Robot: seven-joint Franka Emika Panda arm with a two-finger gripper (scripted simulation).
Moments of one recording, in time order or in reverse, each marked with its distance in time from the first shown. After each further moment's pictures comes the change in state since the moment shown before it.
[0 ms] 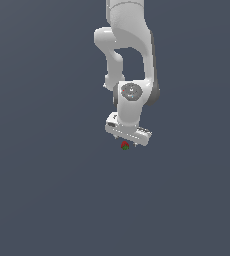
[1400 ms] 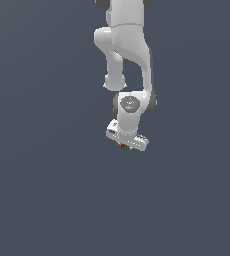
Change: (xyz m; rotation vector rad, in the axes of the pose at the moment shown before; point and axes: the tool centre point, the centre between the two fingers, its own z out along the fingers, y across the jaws) arm -0.002 0.000 0.052 -0.001 0.001 0.015
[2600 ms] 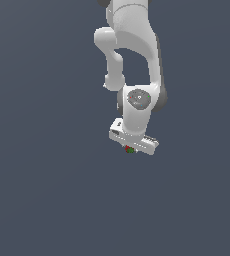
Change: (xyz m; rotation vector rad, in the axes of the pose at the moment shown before) arm 0.037 -0.035 -0.061 -0.001 0.000 0.000
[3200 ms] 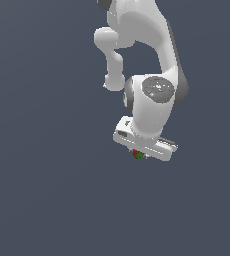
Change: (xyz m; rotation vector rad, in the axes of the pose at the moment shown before) arm 0.048 -0.045 -0.076 0.000 0.001 0.000
